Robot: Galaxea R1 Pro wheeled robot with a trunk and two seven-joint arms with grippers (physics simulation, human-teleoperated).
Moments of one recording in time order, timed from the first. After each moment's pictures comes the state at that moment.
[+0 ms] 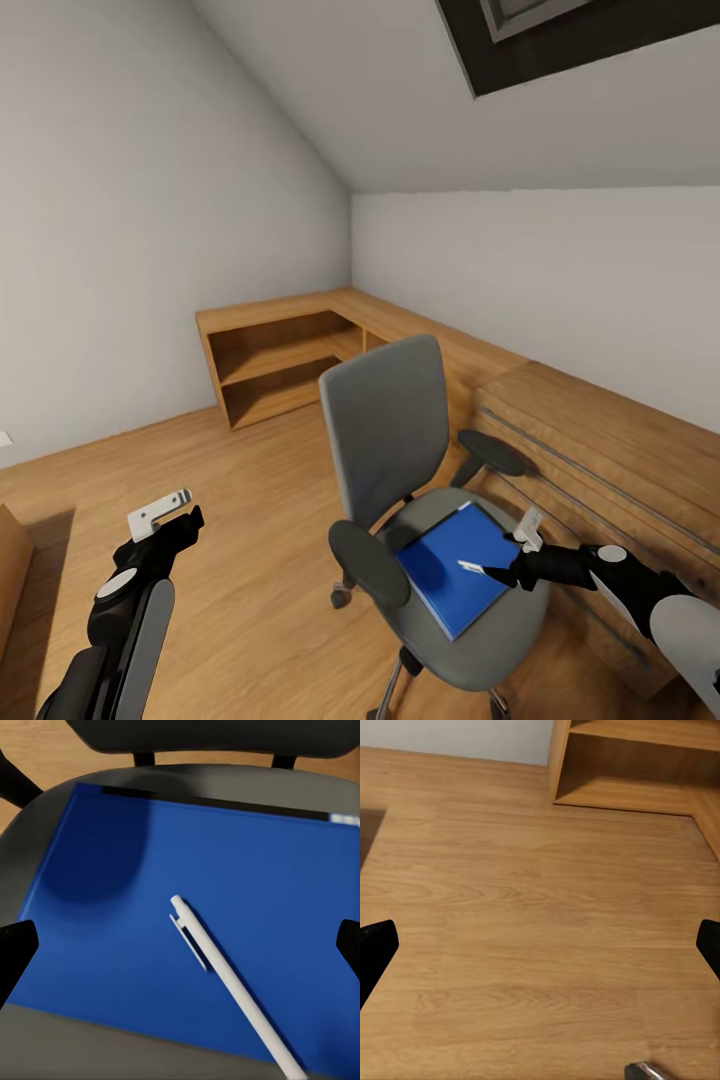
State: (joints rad) left arm -0.23 -0.08 0.18 -1.60 0.22 0.51 0.41; right arm -0.81 -0.36 0.46 -0.22 -0.12 -0.22 0.84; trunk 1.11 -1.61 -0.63
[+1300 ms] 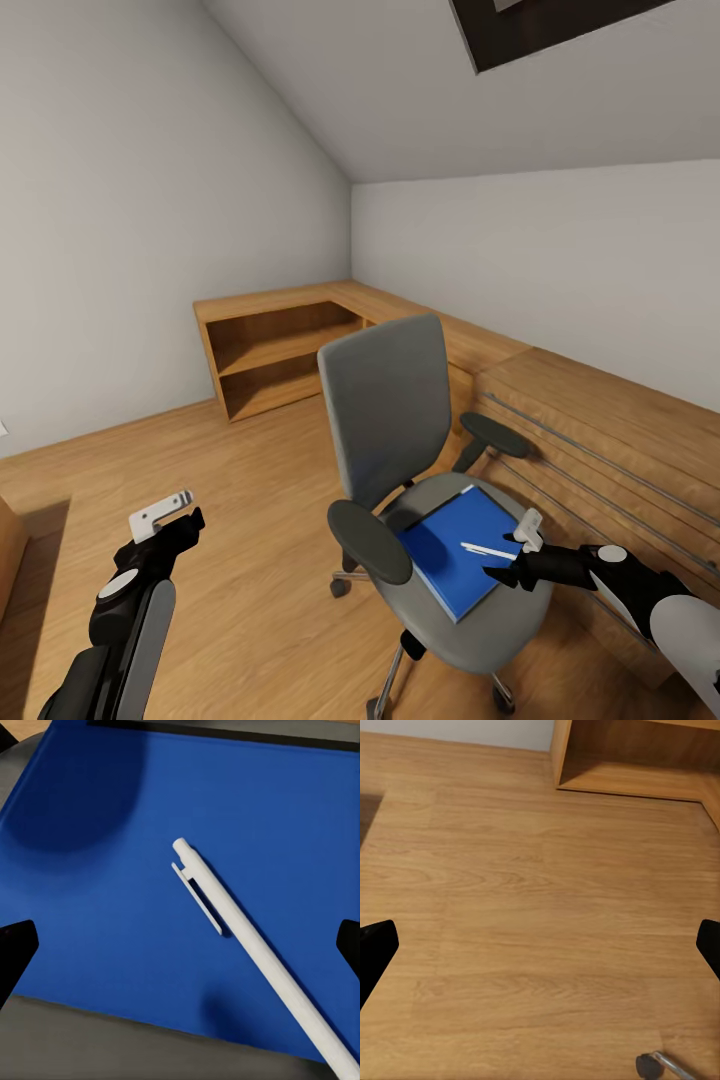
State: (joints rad) left arm -0.23 -0.08 0.18 -1.59 0.22 0.51 0.41; right arm -0.81 -0.36 0.46 -0.22 -0.12 -0.23 0.84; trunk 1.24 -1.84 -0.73
